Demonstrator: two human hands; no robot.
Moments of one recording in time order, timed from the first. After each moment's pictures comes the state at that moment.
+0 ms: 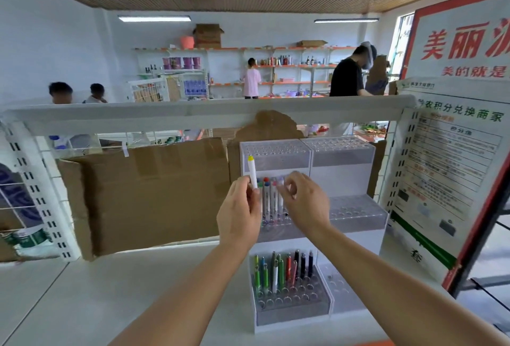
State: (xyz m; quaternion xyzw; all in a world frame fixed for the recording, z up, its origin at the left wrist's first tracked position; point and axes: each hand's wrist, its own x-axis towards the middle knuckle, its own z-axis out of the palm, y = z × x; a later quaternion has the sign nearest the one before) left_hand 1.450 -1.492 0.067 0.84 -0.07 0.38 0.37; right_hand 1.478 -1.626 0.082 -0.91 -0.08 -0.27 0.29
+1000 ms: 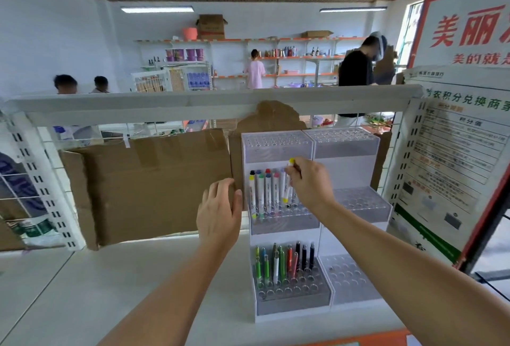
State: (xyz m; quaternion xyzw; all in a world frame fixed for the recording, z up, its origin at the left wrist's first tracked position) left_hand 1.459 -1.454 0.038 0.88 -0.03 0.37 0.28; right_hand 1.500 -1.638 0.093 -0.89 -0.11 -0.25 0.37
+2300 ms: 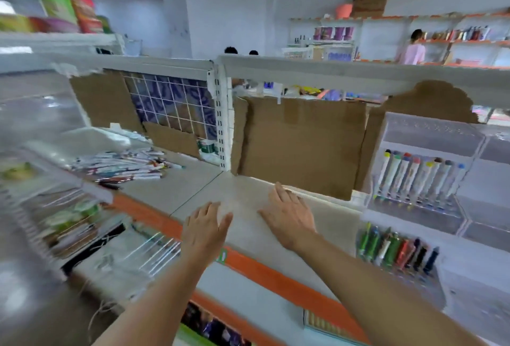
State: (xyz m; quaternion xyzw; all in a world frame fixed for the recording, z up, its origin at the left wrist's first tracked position) left_hand 1.258 -1.300 -0.032 0.92 0.33 0.15 0.13; right_hand 1.374 -1.446 0.008 -0.90 -0.42 -0.03 0.11
